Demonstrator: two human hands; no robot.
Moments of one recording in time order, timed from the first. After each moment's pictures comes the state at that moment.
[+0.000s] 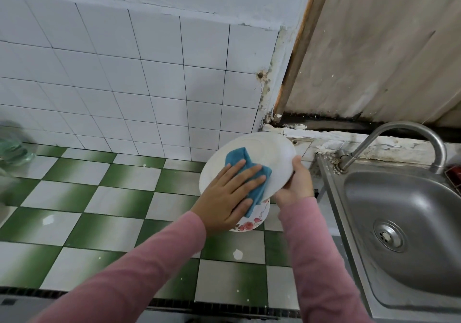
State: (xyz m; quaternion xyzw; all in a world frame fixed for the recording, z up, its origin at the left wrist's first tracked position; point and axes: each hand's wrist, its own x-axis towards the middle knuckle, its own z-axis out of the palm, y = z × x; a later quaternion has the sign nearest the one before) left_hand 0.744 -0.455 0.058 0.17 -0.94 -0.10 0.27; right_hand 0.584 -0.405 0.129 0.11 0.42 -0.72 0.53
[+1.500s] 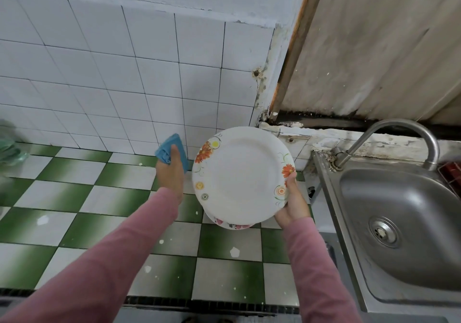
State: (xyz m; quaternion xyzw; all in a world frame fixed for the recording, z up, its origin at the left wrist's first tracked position) left_hand 0.763 -0.511 0.079 0.60 -0.32 -0.54 0.50; right_hand 0.564 -0.378 0.059 -0.04 0.43 -0.74 0.52
